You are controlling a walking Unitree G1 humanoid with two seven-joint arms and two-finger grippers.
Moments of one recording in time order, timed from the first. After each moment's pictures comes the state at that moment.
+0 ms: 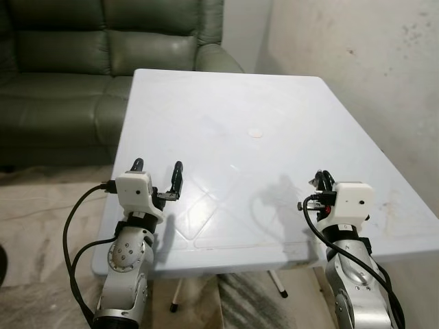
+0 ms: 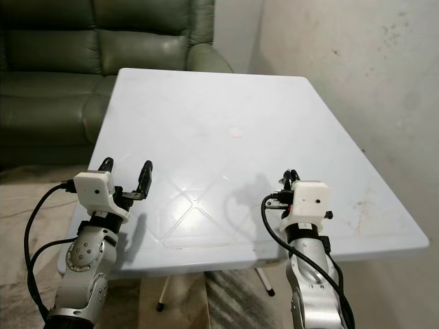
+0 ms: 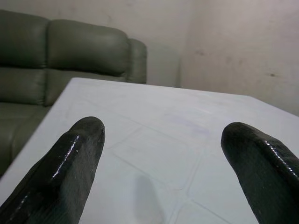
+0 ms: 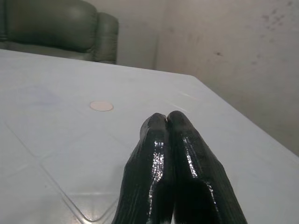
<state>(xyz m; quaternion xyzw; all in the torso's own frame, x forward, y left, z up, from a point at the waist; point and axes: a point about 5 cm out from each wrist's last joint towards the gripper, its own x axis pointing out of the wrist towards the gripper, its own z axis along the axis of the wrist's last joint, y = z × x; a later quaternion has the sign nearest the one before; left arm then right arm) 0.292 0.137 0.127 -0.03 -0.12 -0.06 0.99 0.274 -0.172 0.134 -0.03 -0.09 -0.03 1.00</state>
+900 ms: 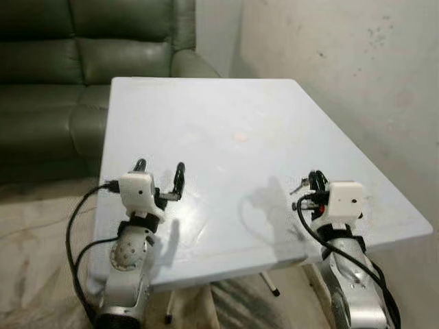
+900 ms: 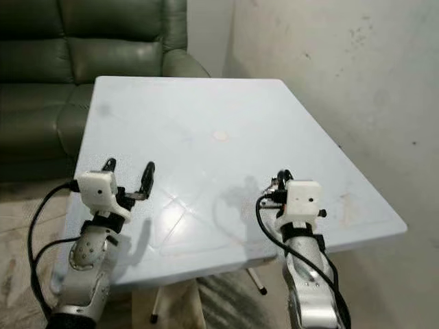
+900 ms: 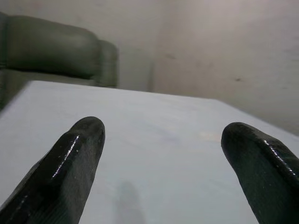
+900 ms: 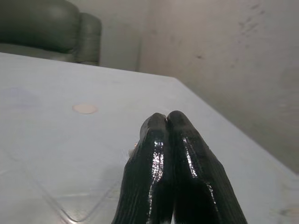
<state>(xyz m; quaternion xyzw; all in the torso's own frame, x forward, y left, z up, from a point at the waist) 0.295 0.128 0.126 -0.04 -0.12 -0.07 0.99 0.277 -0.168 0.131 -0.04 -0.08 -0.02 1.00</state>
